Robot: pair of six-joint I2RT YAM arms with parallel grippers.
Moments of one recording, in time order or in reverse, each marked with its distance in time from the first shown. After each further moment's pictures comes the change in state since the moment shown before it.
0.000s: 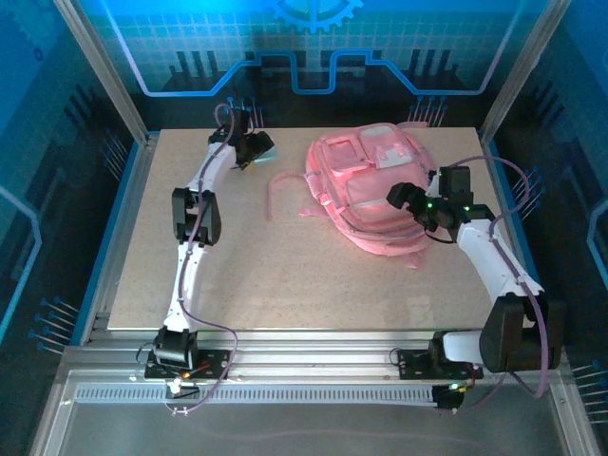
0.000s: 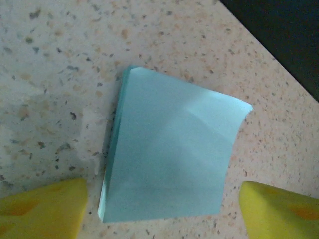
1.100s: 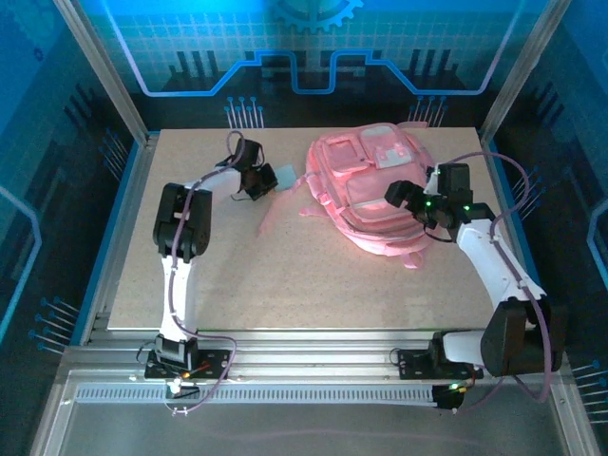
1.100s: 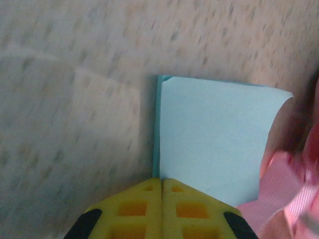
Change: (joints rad) left arm -0.092 -0.519 -0.979 0.384 0.119 -0.041; right arm 0.040 -0.023 0.022 -0.013 0.010 -0.019
